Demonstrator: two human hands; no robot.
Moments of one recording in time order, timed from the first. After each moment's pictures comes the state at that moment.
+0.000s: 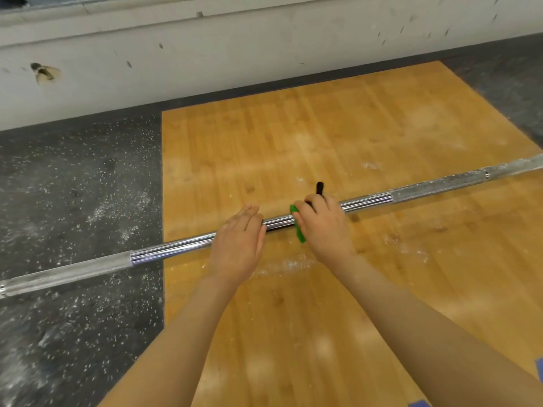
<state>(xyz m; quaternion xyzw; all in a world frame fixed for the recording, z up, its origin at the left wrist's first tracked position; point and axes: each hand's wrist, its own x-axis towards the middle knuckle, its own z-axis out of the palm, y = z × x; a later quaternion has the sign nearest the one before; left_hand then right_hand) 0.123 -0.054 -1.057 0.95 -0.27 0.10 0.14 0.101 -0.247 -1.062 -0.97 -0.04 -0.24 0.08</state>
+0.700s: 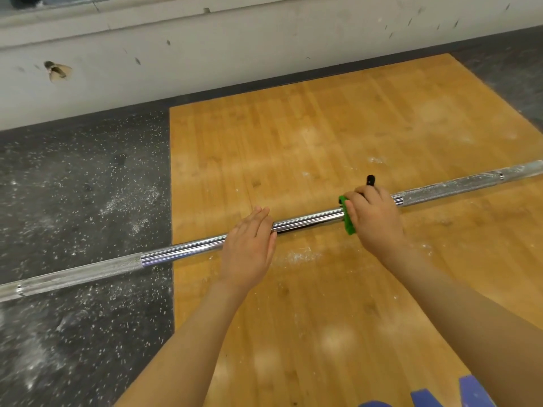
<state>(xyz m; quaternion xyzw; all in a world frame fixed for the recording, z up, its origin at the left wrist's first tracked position) 0.097 -0.053 -1.062 0.94 -0.28 0.12 0.14 0.079 -0.318 -1.059 -0.96 0.00 -0.25 0.10</state>
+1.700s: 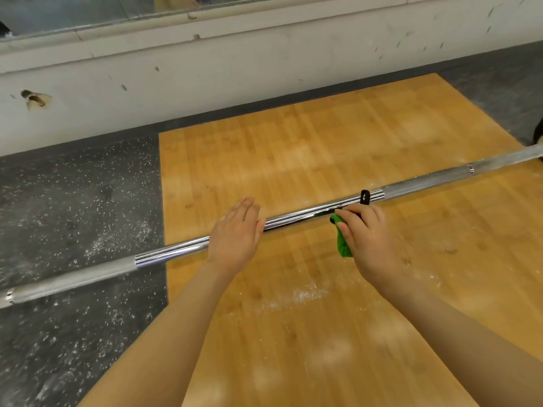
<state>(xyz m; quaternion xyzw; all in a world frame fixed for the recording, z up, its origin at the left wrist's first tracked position) 0.206 -0.055 -1.037 0.96 -0.26 0.02 0.11 0.103 -0.291 -1.031 -0.95 0.03 -0.22 0.21</state>
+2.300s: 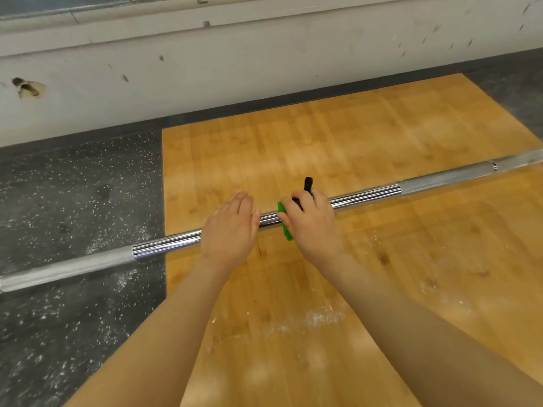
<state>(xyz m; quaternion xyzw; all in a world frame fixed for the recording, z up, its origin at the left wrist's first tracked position) 0.249 -0.044 -1.042 0.97 -0.22 0.02 0.11 0.215 -0.216 -1.065 -0.96 -0.05 -0.27 0.08</state>
